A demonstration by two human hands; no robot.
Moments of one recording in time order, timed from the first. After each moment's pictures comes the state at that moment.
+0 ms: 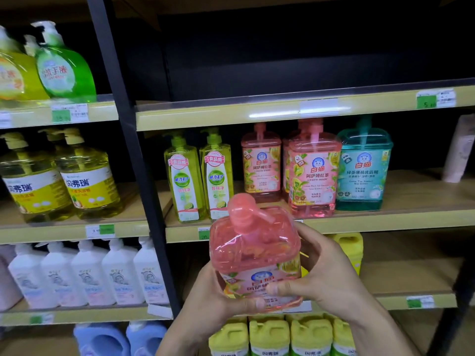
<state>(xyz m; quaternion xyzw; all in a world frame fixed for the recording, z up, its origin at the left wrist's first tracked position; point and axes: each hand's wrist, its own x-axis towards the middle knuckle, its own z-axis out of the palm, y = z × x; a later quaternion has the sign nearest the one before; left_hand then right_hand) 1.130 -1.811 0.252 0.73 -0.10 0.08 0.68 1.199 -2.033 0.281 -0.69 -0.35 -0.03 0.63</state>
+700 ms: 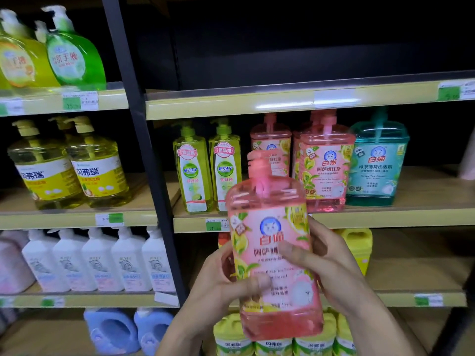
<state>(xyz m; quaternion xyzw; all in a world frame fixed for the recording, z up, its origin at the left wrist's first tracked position) 1.116 -1.815 0.269 0.65 -0.10 0.05 0.75 1.189 -2.018 0.287 -0.61 -0.30 0.05 0.74</state>
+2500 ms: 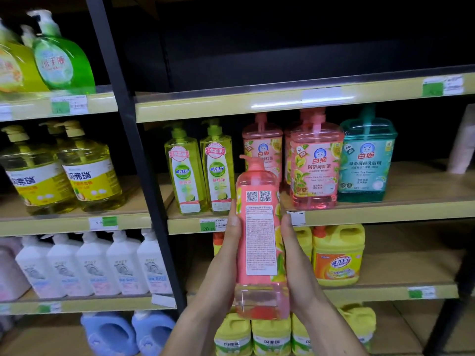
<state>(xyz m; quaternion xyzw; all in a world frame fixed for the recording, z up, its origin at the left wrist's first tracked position) 1.104 -1.866 0.309 0.64 -0.07 0.03 0.77 1.194 -1.950 0.250 -0.56 -0.21 0.10 0.80</state>
